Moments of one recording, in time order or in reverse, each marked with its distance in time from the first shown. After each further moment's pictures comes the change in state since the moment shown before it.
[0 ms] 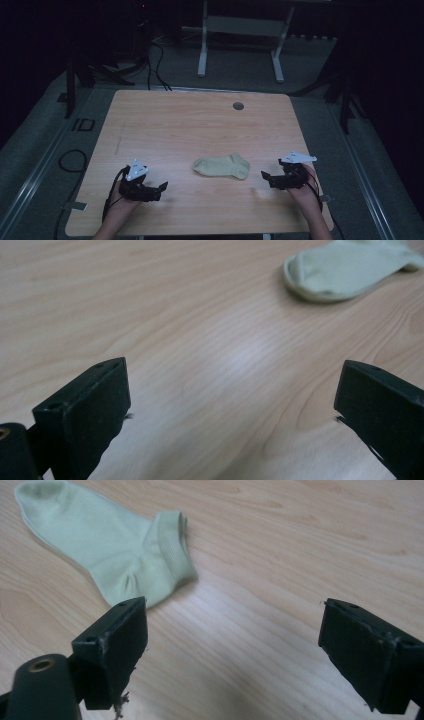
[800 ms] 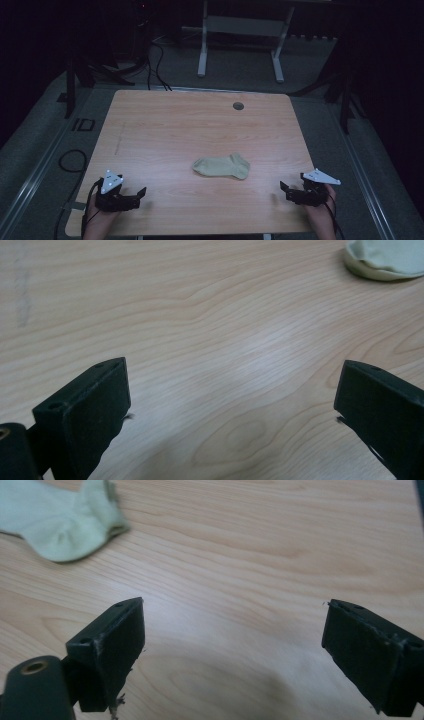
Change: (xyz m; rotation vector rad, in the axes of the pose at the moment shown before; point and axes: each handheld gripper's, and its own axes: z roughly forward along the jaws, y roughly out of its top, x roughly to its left) left arm 0.026 -0.042 -0.036 -0.041 0.130 -0.083; right arm -0.013 -0.061 -0.035 -0.065 -0.172 0.138
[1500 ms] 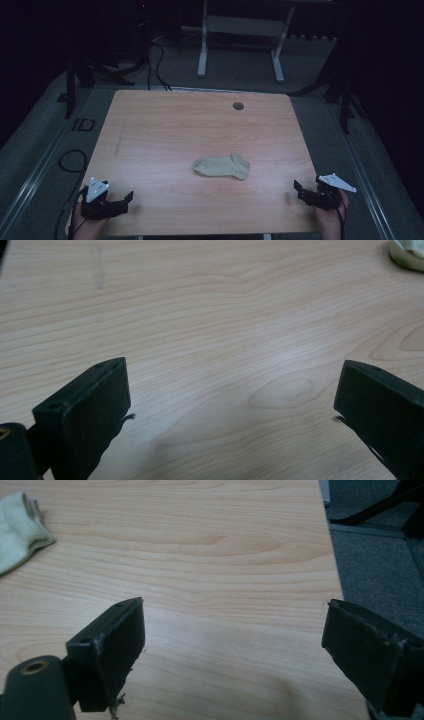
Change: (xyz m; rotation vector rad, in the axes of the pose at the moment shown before) left arm 0.017 -0.022 -0.026 -0.009 0.096 -0.062; right arm -0.028 -0.019 -0.015 -0.055 -0.147 0.131
